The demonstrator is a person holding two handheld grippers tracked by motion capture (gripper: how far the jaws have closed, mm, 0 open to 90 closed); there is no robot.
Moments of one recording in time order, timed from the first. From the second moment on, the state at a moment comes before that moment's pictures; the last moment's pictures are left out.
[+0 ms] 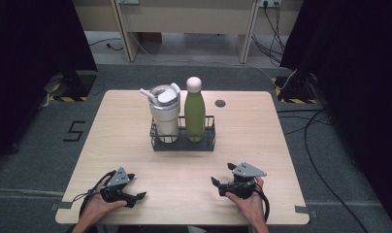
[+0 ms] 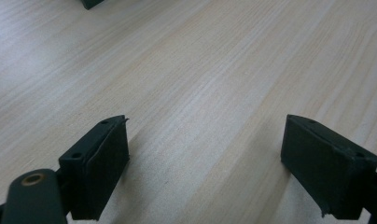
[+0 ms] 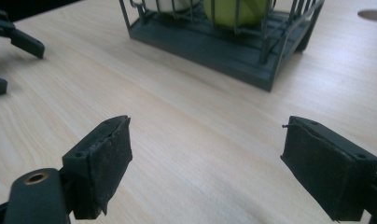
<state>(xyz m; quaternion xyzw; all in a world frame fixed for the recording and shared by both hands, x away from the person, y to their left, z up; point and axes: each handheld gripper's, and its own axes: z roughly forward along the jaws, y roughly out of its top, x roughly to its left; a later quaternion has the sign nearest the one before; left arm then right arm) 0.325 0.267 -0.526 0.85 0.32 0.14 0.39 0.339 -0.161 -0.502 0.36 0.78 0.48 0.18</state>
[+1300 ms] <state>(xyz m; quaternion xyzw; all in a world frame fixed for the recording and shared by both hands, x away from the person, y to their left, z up) 0.325 0.267 -0.526 0.85 0.32 0.14 0.39 0.329 -0.164 -0.520 0.40 0.82 0.39 0.14</state>
